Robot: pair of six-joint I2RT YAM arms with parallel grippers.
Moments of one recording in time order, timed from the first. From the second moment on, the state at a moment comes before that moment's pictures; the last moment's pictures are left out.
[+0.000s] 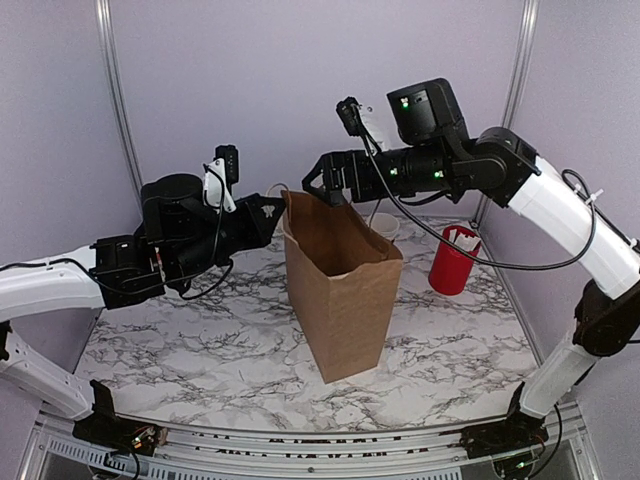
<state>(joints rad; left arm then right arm) -1.09 1.29 1.13 0.08 -0.43 -0.60 0.97 1.61 1.95 -0.81 0.09 0.34</state>
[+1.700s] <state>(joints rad) -0.88 0.81 0.99 -0.30 -0.48 -0.62 0.52 1.34 1.54 -0.76 0.22 0.31</state>
